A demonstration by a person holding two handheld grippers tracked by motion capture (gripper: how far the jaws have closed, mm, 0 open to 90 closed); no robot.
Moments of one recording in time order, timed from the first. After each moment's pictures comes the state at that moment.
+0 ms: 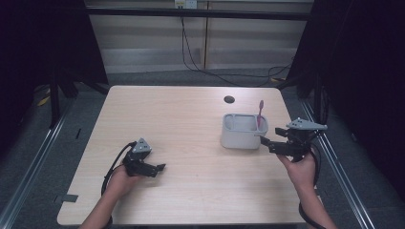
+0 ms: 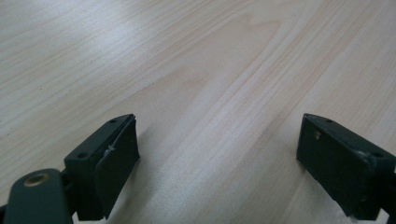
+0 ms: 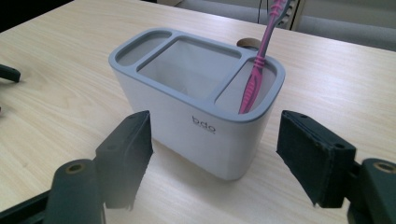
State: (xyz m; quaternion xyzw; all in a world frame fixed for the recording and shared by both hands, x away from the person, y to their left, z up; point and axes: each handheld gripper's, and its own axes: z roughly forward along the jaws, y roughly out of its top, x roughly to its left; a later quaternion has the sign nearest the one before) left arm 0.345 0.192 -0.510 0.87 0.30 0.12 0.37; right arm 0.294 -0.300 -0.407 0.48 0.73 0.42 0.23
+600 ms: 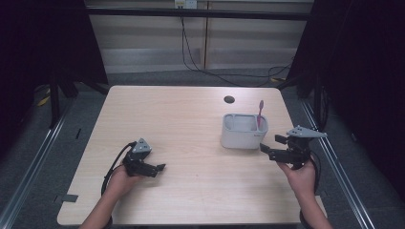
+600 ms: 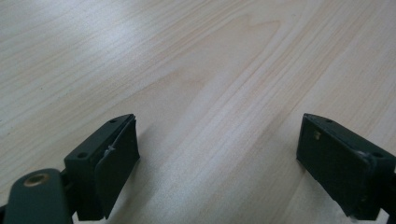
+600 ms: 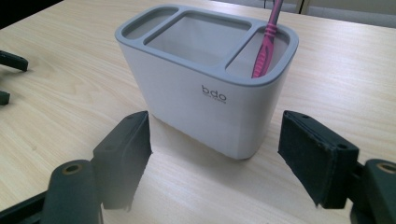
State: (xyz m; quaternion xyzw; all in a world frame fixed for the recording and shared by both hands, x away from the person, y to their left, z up) left arm 0.345 0.192 -0.510 0.87 0.30 0.12 0.37; right arm 0.281 -0.301 -0.424 0.49 0.73 0.43 0.21
